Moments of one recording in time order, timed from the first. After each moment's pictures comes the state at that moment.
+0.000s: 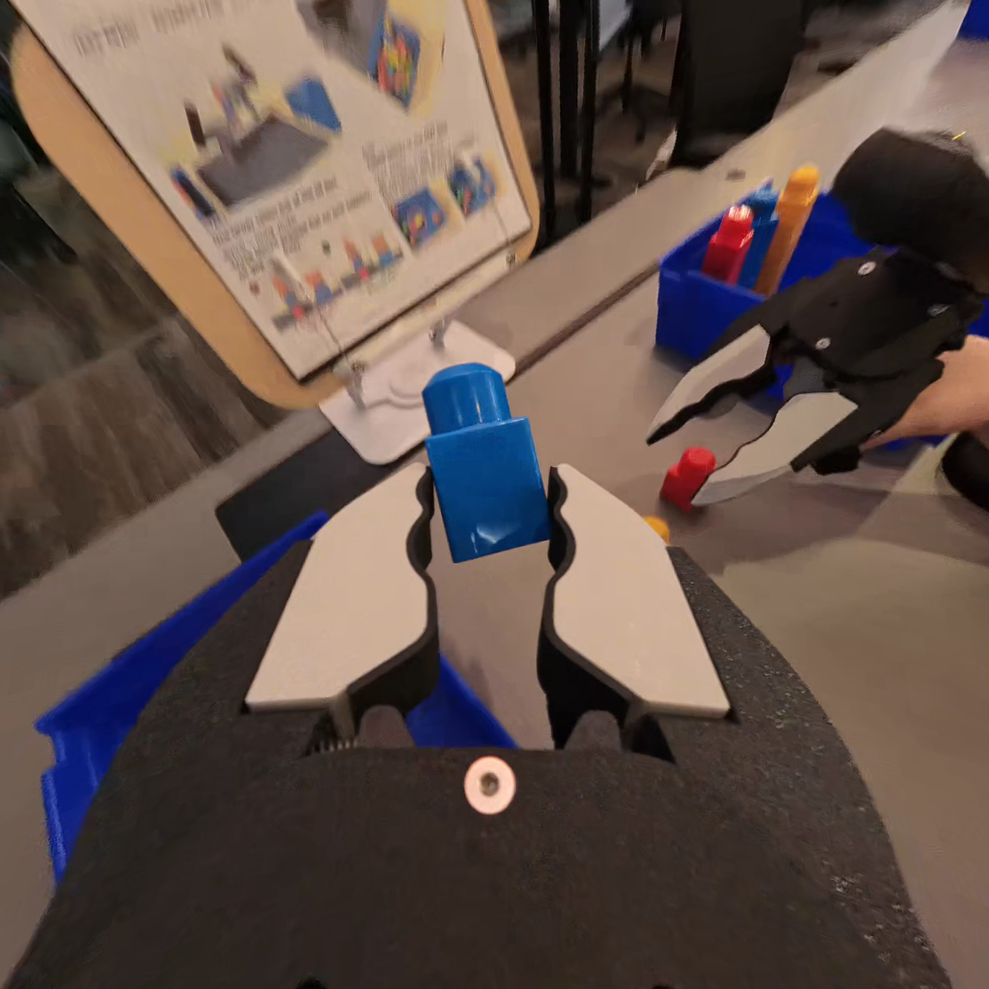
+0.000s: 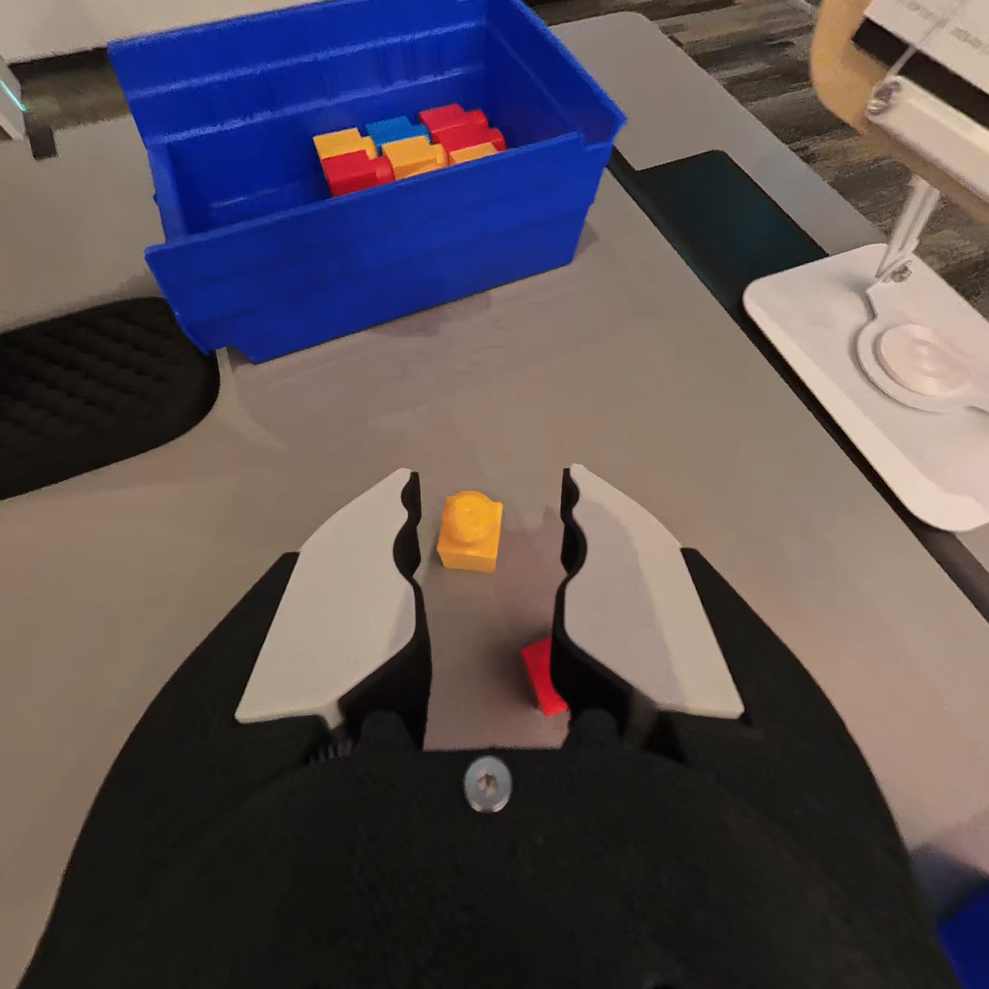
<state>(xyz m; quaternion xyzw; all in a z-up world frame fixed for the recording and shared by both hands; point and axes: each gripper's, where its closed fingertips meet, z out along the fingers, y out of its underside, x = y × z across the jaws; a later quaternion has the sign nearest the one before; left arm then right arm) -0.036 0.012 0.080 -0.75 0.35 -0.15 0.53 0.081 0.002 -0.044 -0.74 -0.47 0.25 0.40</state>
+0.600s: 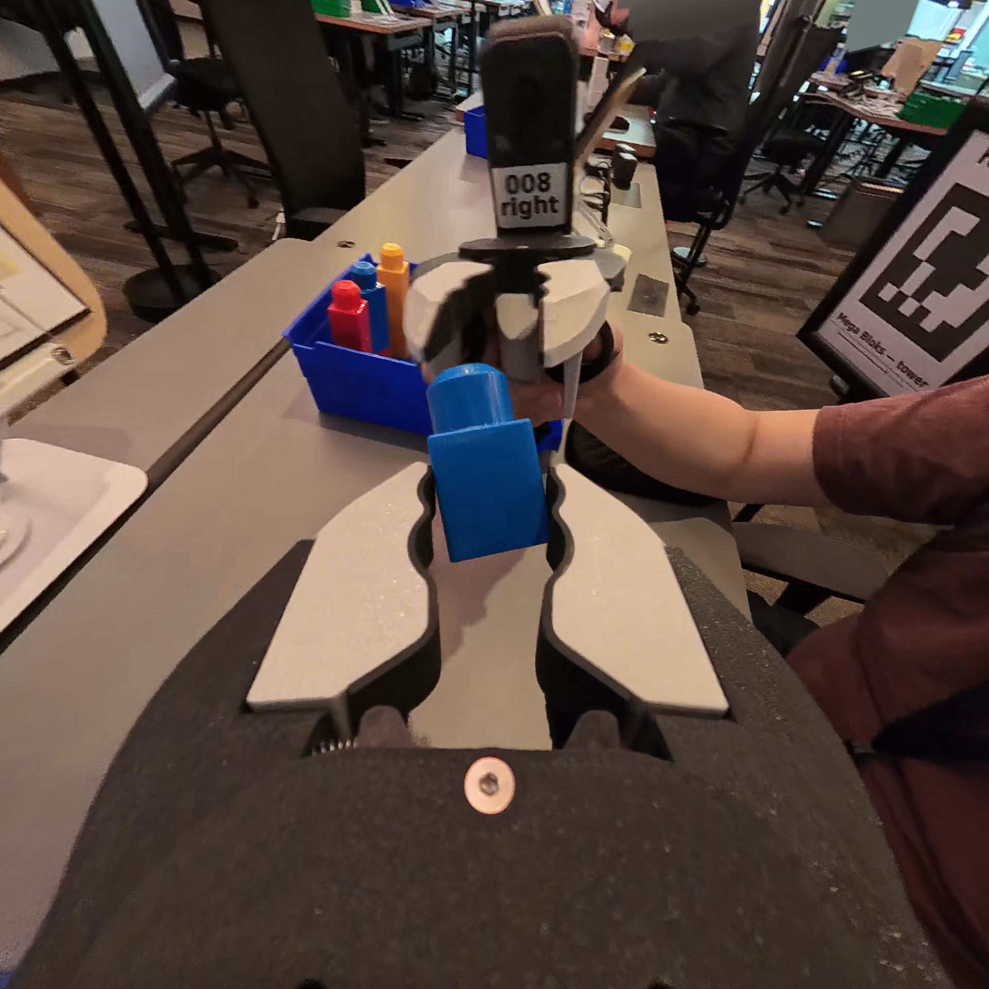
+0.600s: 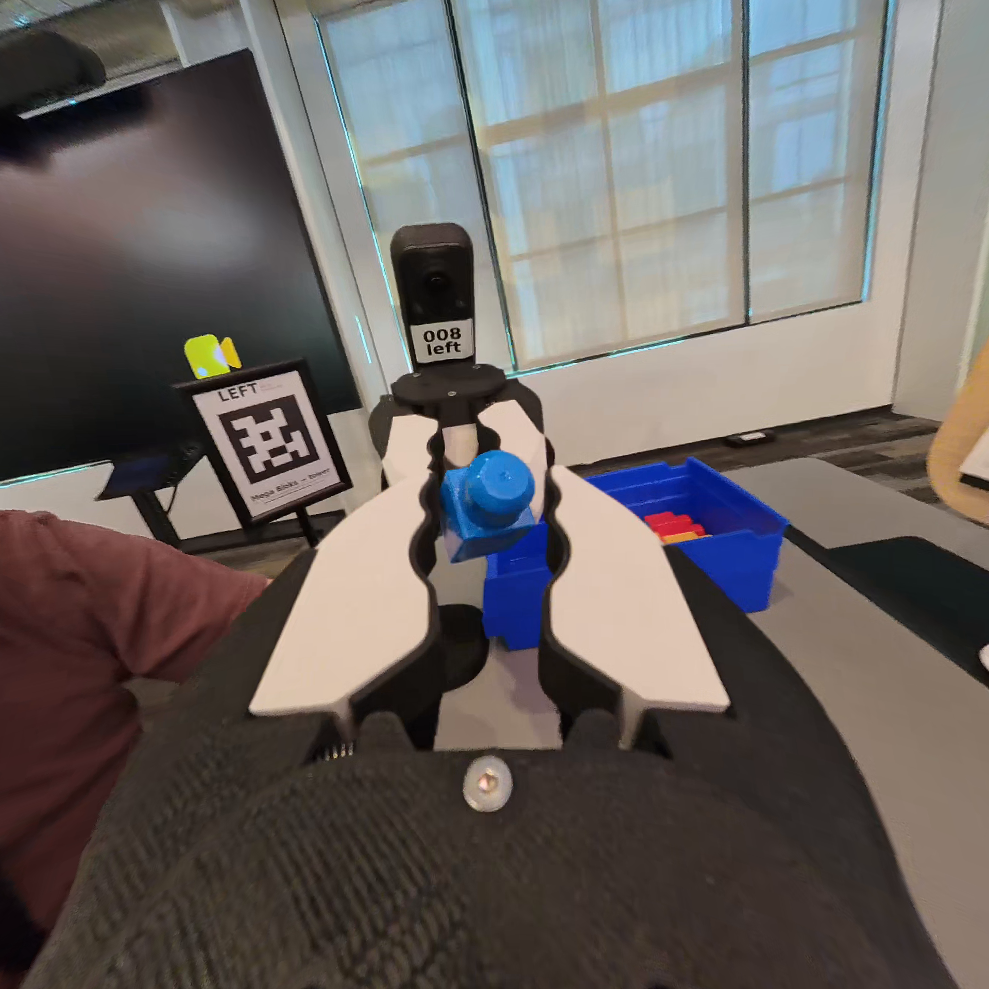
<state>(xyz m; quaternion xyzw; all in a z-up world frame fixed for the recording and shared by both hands) 0.081 -0.074 0.075 -0.64 0.50 -0.41 0.41 0.093 -0.061 0.109 -0.50 -0.38 0.59 0.51</state>
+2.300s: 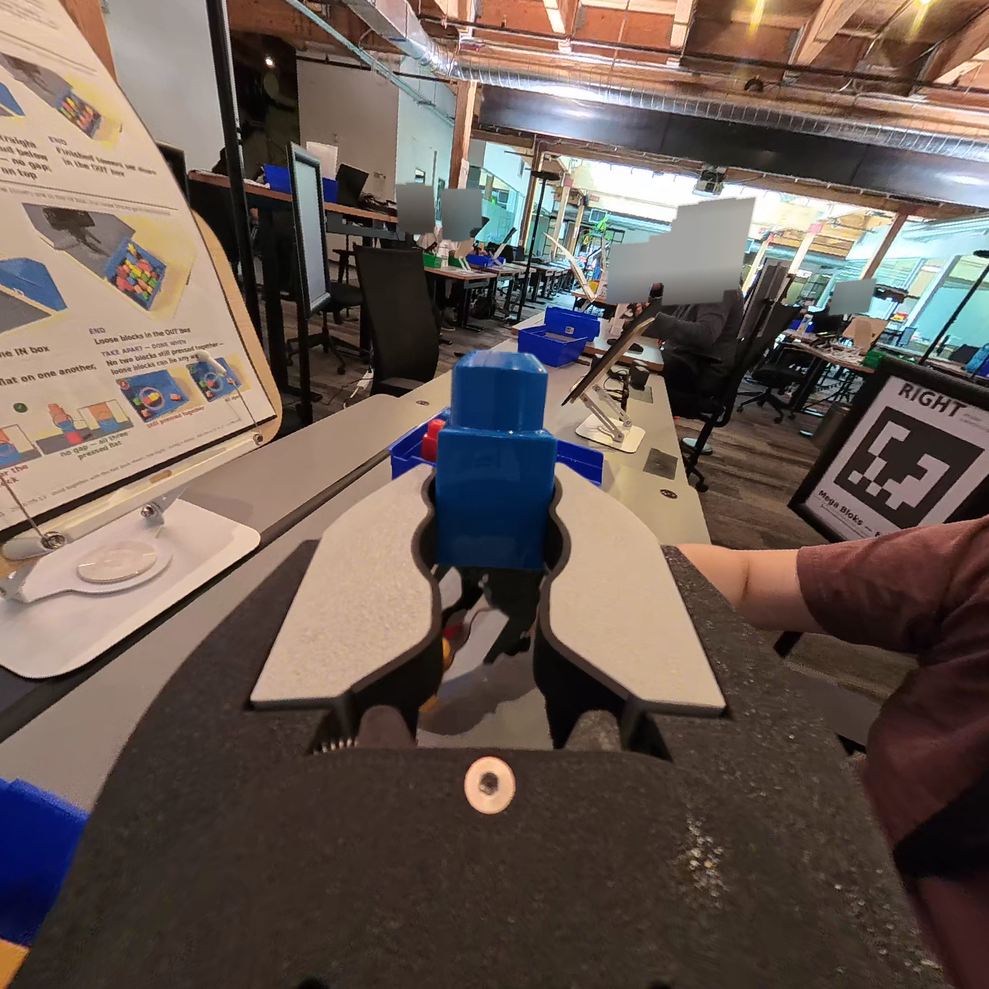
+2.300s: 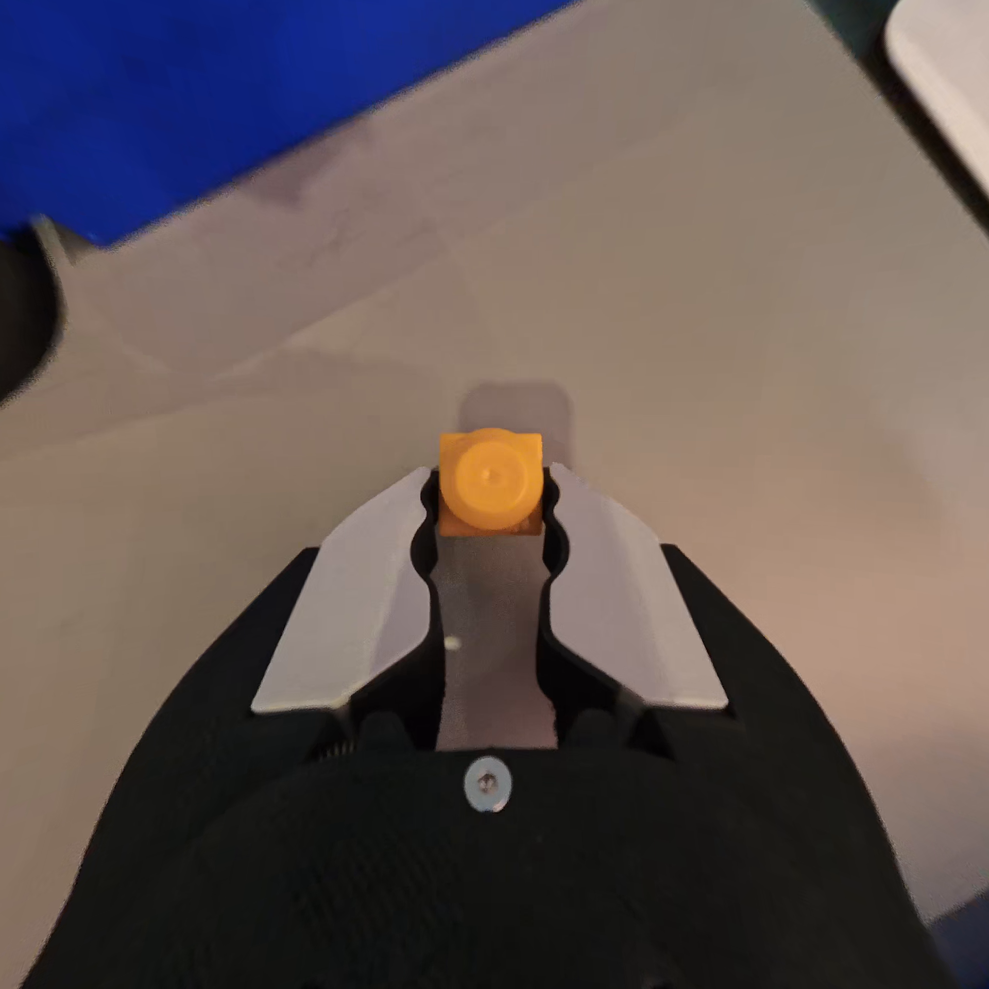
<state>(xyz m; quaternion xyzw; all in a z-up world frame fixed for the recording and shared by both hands) -0.011 -0.042 0.135 -0.59 0.37 -0.48 0.53 0.065 0.000 -0.127 -0.82 -0.45 0.17 0.30</state>
